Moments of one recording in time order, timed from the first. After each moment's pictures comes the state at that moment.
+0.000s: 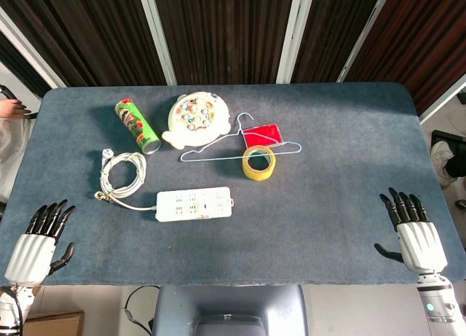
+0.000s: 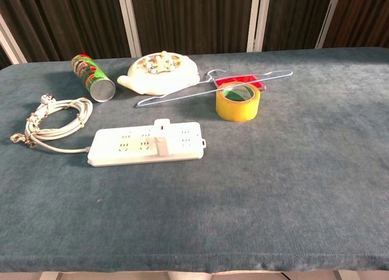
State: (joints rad) left arm -0.13 -1.21 -0.01 -1.48 1.63 1.52 0.04; right arm 0.10 -1.17 0.04 -1.58 -1.53 1.45 -0.16
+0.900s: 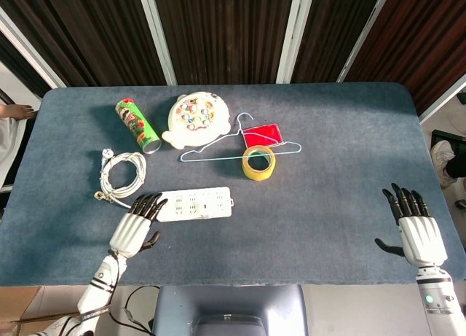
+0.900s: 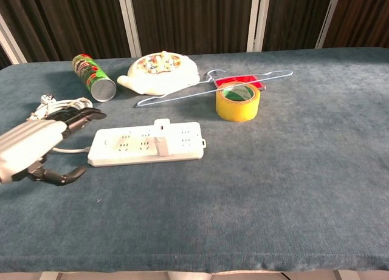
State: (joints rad) left arm -0.40 -1.68 -0.10 -1.27 1.54 1.18 0.18; right arm 0.13 -1.17 0.07 -1.58 -1.46 1.40 -0.14
